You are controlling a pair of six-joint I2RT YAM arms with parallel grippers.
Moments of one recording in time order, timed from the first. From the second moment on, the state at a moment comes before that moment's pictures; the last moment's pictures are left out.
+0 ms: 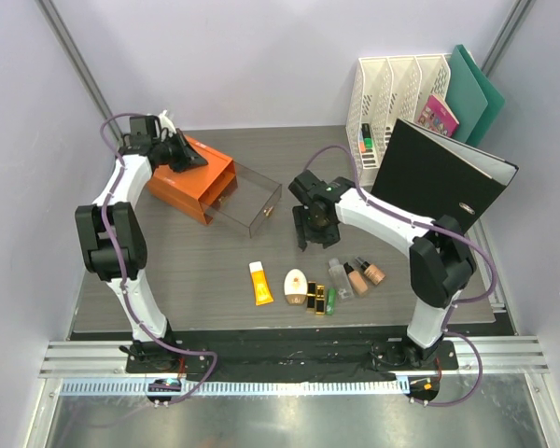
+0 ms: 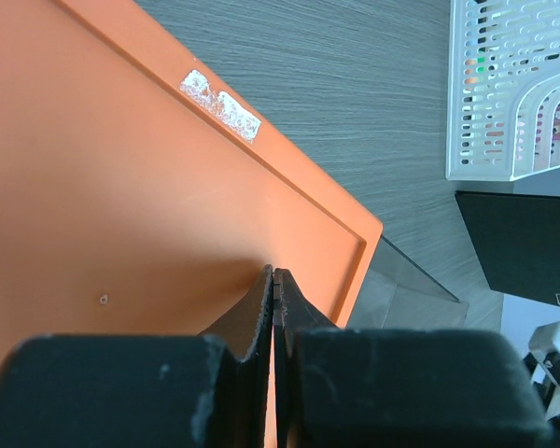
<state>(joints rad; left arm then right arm) 0.07 1.94 1.59 -0.42 0.58 -0.42 0.71 1.79 1.43 -0.91 0.07 0.54</state>
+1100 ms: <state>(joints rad) 0.07 1.95 1.59 -0.43 0.57 -0.41 0.71 1.72 1.12 -0.97 0.12 0.55</state>
